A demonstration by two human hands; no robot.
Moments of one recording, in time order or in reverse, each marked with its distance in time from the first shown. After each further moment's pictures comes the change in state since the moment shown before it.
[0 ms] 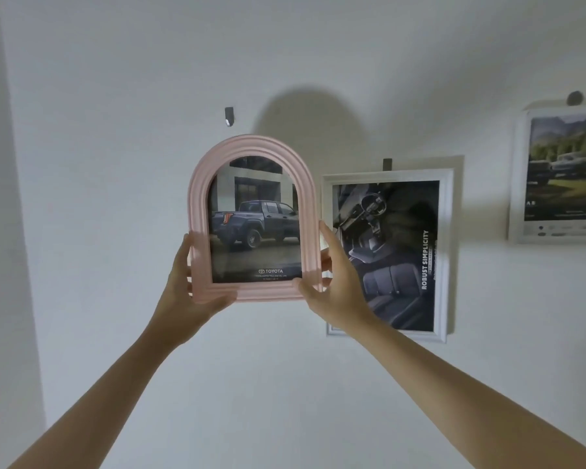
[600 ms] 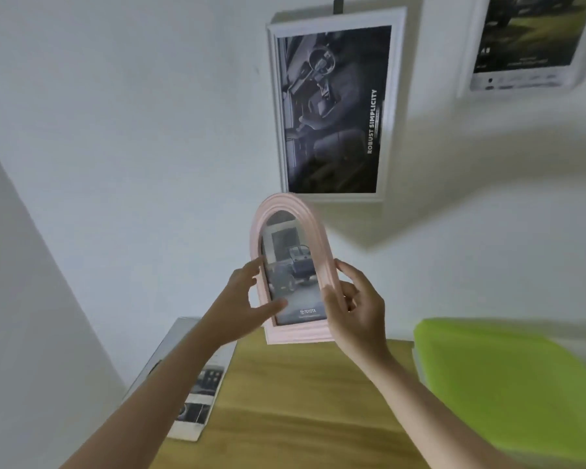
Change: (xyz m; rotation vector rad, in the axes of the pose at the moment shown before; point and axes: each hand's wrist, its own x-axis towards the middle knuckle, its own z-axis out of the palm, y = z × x) left_hand -0.200 0.053 0.119 0.125 -0.513 -0.407; right_hand -0.252 -0.040 -0.082 0.122 0.145 0.539
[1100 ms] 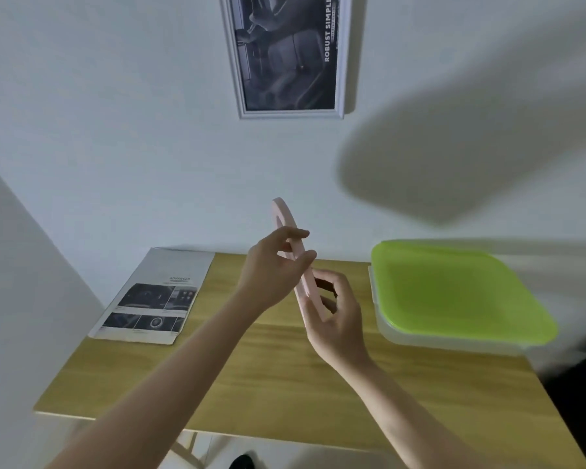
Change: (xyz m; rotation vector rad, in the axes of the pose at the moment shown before) left_hand -0.071 0.071 0.114 -0.153 0.051 -0.088; right_hand -0.129 0.026 -0.062 -0.038 -0.046 0.137
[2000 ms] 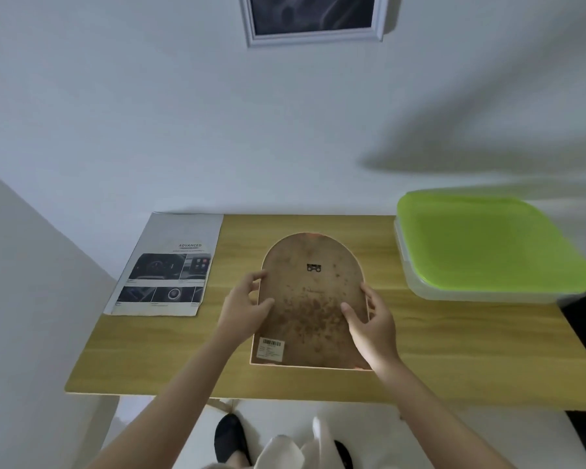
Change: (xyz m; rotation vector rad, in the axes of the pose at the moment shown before) left_hand -0.009 -0.191 -0.024 -0.044 -0.162 -0.378; right_hand -0.049 0.103 0.022 -0.156 0.128 0.640
